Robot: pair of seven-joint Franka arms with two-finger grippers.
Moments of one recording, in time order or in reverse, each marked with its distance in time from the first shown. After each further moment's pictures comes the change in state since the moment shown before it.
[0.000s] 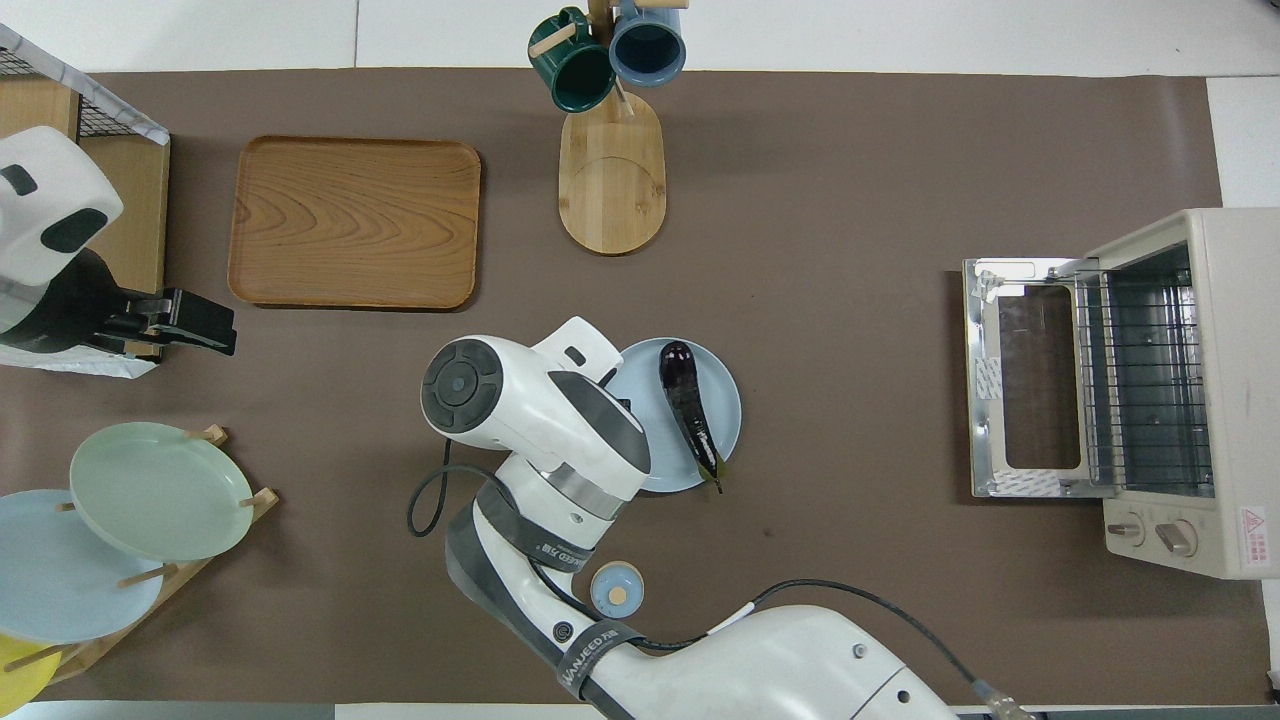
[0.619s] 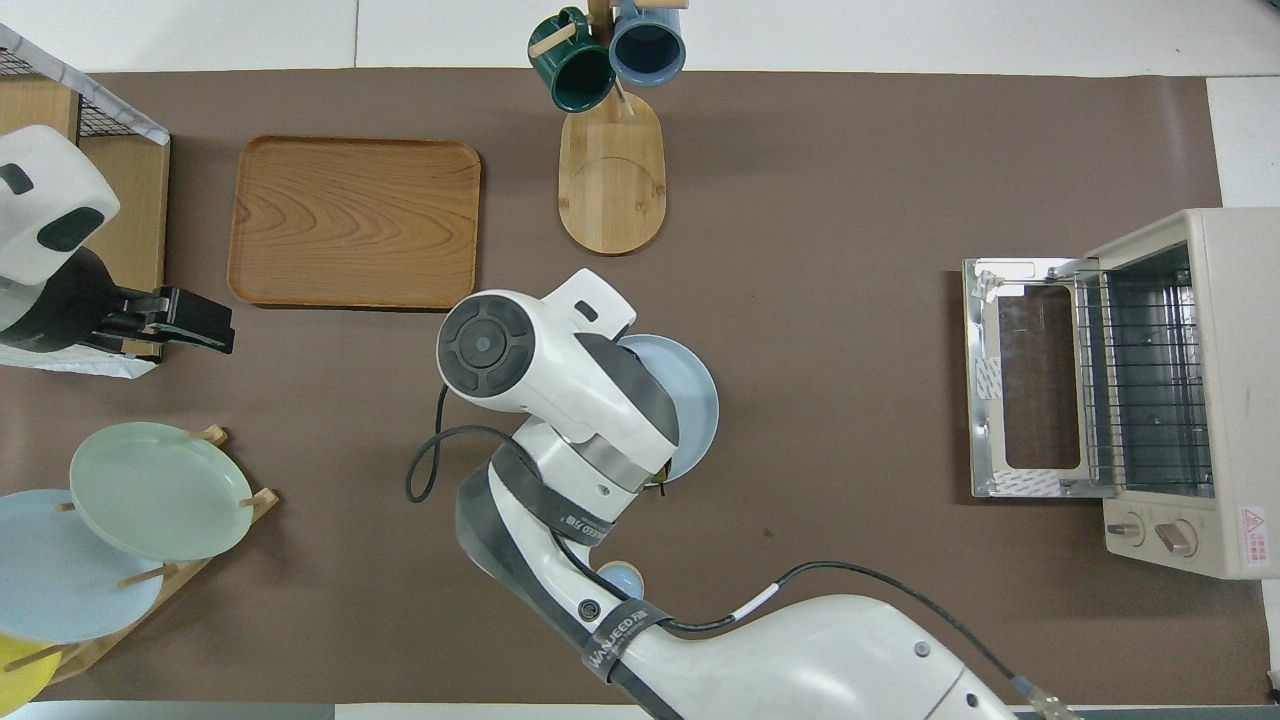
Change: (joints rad) left arm 0.000 0.000 0.001 0.000 0.000 0.009 0.000; right arm -0.079 -0.062 -0.004 0.048 0.006 0.002 -0.121
